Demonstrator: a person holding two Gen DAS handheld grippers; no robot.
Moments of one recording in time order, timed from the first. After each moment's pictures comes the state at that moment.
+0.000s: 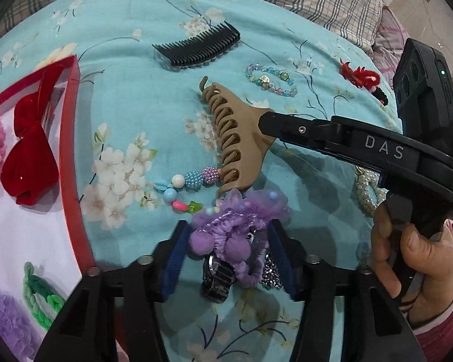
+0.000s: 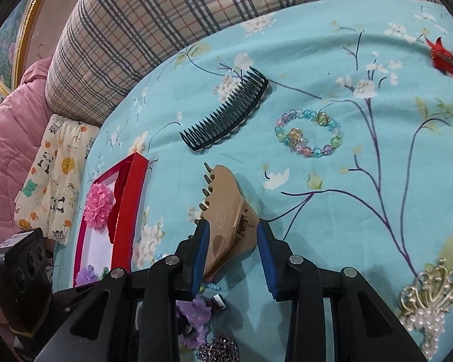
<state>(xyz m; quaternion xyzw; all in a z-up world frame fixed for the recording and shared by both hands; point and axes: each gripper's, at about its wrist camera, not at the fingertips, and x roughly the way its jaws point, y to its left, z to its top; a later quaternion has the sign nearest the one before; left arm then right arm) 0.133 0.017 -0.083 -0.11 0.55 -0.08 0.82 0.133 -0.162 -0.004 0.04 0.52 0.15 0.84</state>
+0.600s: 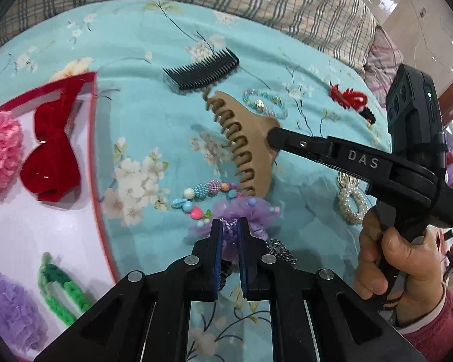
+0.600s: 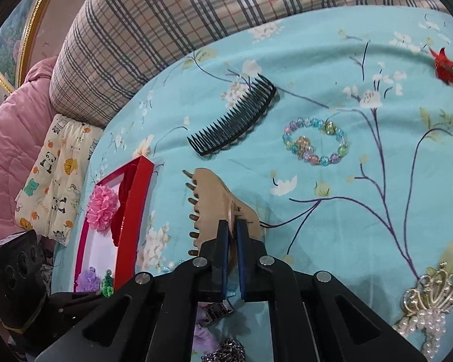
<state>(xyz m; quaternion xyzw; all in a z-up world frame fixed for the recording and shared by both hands) 0.105 0.032 -0.052 -0.14 0.51 -0.08 0.85 0.126 -0.154 0.010 0.04 0.49 0.15 0.86</state>
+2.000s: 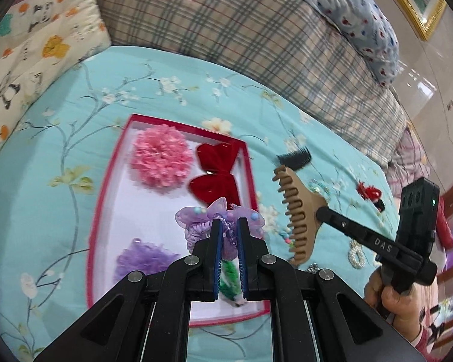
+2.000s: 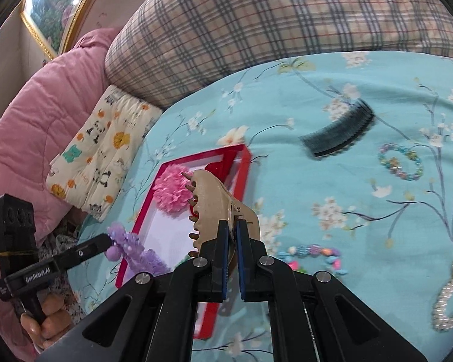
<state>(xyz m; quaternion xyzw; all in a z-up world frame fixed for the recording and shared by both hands) -0.046 0.186 0.044 -0.24 0.39 0.04 0.89 0.078 -0.048 0.034 -0.01 0.48 0.25 0.84</state>
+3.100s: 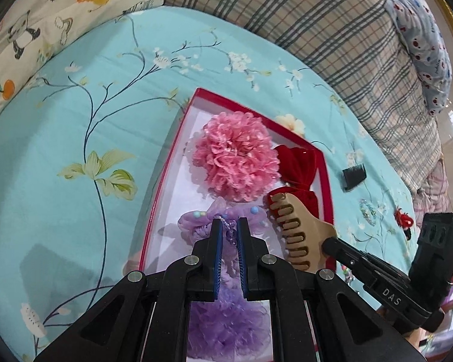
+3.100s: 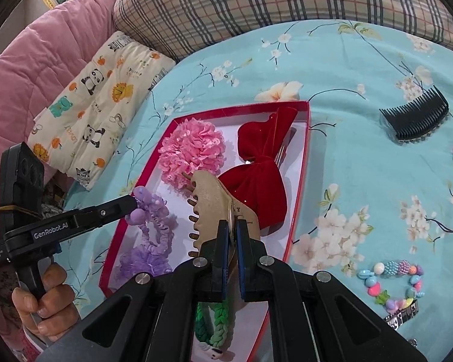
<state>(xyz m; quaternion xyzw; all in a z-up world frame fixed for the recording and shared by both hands) 0.008 0.255 -0.028 -0.31 0.43 0.10 0.84 0.092 0.029 -0.039 -0.08 0.53 0.26 0.80</state>
